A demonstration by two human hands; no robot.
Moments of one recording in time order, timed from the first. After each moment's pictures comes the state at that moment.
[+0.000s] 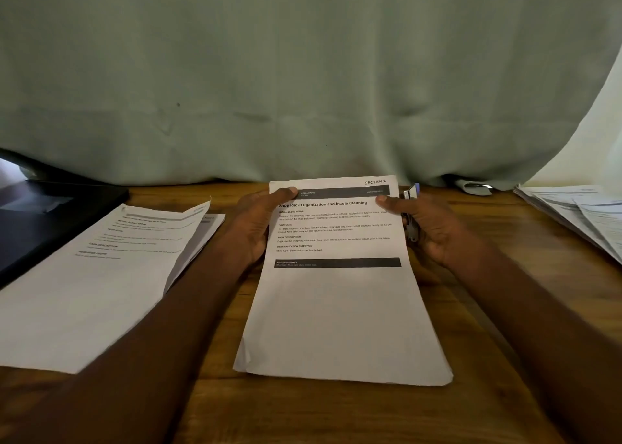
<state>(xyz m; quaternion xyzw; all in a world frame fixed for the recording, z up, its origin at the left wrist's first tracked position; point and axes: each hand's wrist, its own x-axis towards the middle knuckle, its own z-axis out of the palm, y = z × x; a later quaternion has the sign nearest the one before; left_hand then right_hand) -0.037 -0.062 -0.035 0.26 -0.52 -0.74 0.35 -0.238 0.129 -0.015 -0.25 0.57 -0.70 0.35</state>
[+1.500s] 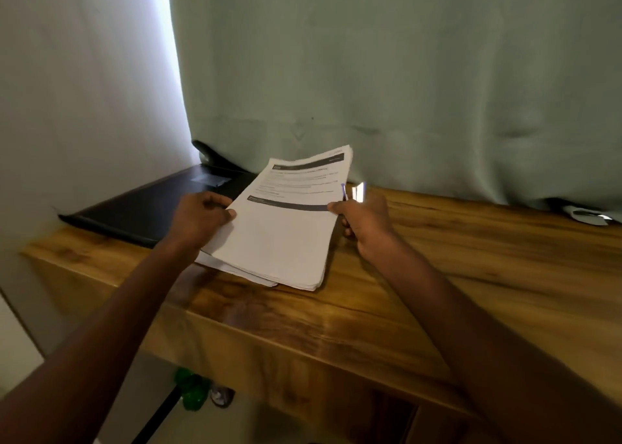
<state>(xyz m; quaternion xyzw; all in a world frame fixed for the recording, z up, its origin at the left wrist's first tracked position) 0.258 -0.051 -0.006 0.54 -0.64 -0.32 0.46 -0.001 0.042 0.002 -0.35 0.60 -0.65 0.31</state>
